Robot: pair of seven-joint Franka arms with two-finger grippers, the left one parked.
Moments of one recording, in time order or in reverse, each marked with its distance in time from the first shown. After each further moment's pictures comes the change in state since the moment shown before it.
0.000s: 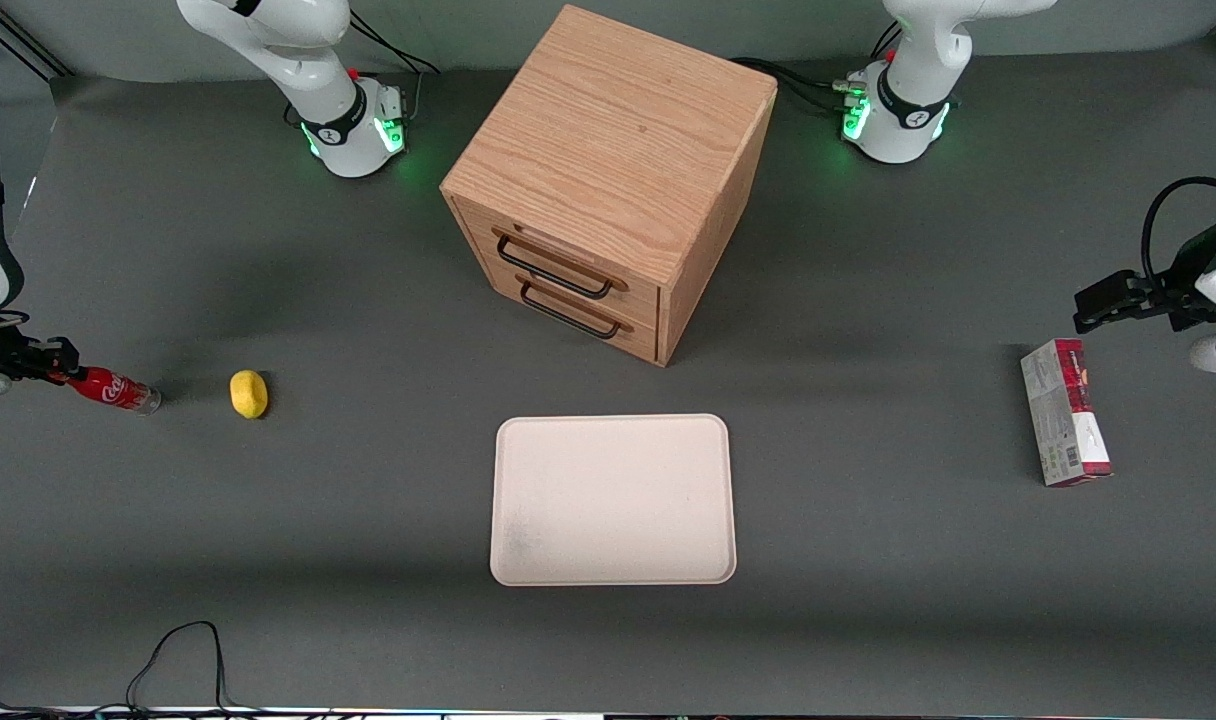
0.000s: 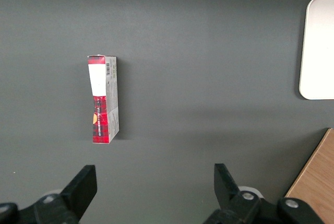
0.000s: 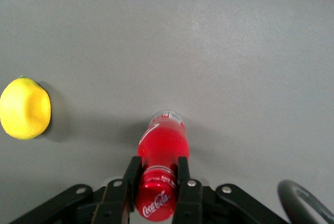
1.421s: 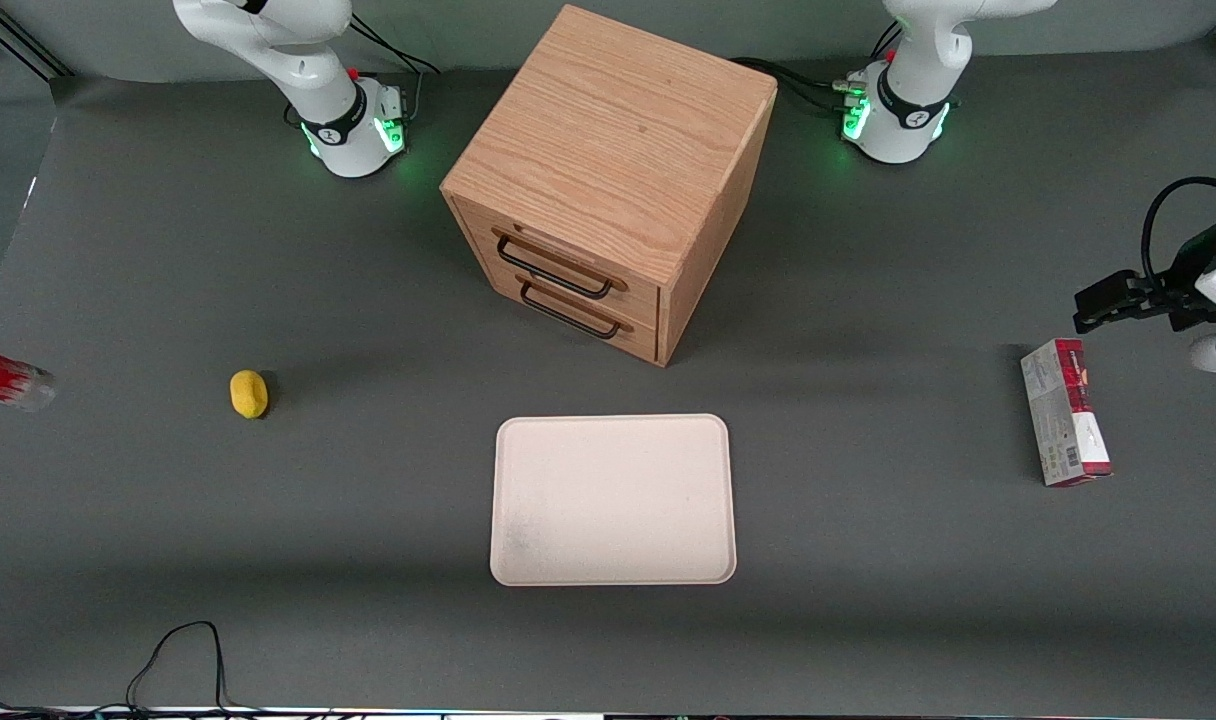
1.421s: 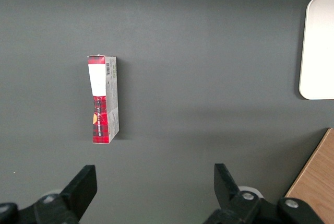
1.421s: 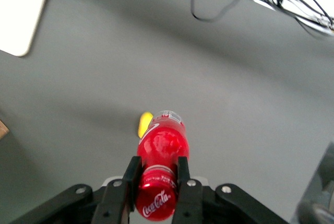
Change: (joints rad) arm 0.235 0.012 0.019 0.905 -0.055 -0.863 0.200
